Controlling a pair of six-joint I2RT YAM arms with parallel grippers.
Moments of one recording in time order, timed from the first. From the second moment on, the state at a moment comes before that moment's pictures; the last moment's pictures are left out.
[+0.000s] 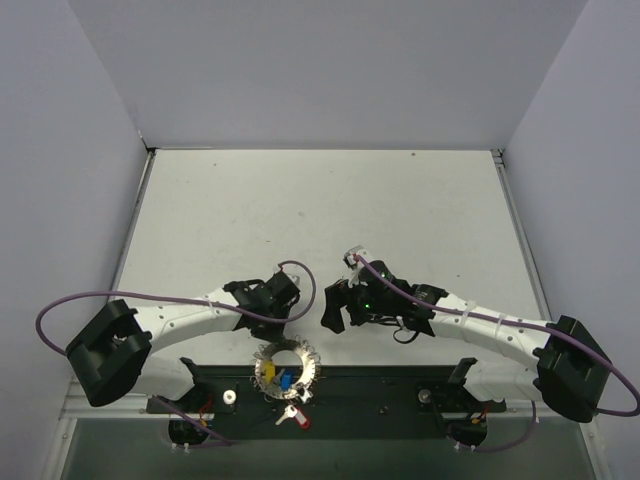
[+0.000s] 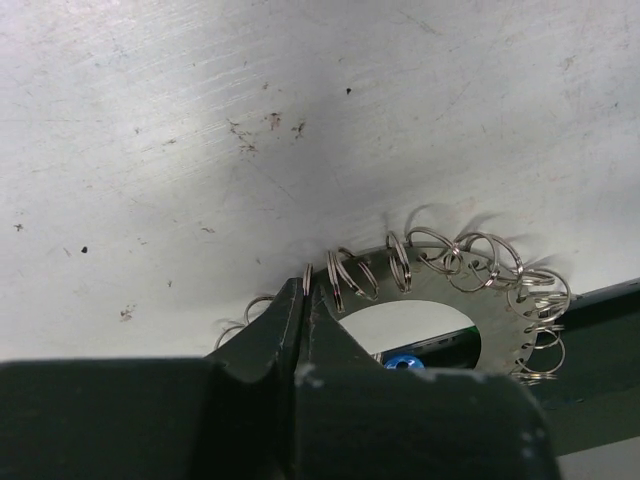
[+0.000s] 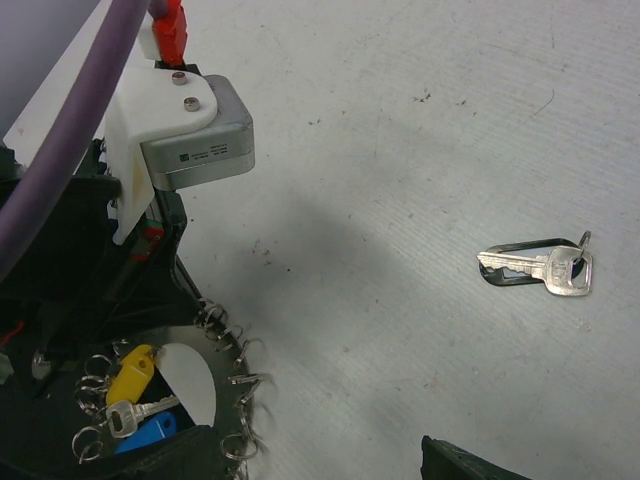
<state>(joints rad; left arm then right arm) -0.91 1.35 0.68 -0.61 -0.07 -0.61 0.91 1.19 0.62 -0.15 -0.11 0.45</state>
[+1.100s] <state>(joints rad) -0.92 0.64 0.76 -0.33 0.32 -0.25 0.87 0.85 0.85 -0.08 -0.61 0.23</state>
